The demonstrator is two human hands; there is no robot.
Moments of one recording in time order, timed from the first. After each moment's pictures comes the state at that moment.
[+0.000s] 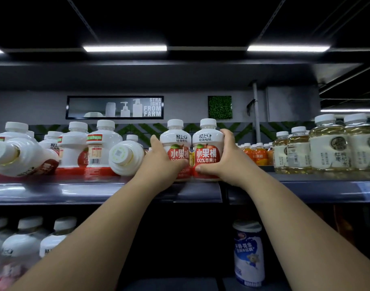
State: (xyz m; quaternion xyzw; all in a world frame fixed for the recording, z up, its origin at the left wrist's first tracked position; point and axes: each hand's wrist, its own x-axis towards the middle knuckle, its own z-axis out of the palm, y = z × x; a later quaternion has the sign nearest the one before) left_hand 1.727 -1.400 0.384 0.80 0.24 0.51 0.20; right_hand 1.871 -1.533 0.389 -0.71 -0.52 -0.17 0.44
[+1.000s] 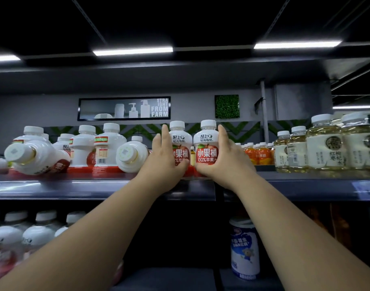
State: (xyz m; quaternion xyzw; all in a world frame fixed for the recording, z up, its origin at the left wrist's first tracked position) left_hand 1.720 -1.423 0.379 0.84 0.21 0.50 0.04; right_hand 1.871 -1.535 0.382 -0.74 -0.48 -0.30 0.36
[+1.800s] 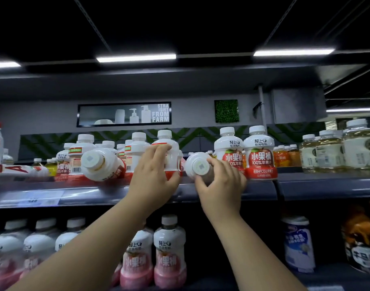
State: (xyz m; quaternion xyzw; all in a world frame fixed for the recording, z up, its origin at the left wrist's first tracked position) left_hand 1.577 -1.336 0.359 0.79 0.14 0.60 -0.06; right_hand 1.717 -1.421 0.321 -0.60 -0.37 -0.47 0.53
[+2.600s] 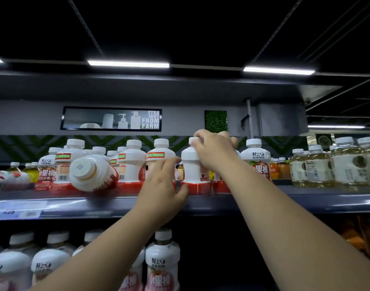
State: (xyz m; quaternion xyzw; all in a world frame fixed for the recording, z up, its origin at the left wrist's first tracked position) left_hand 1.594 -1.340 0.360 0.82 0.09 0.57 0.02; right_hand 1.722 -1.432 0.453 -0.75 -0.42 -0.38 0.33
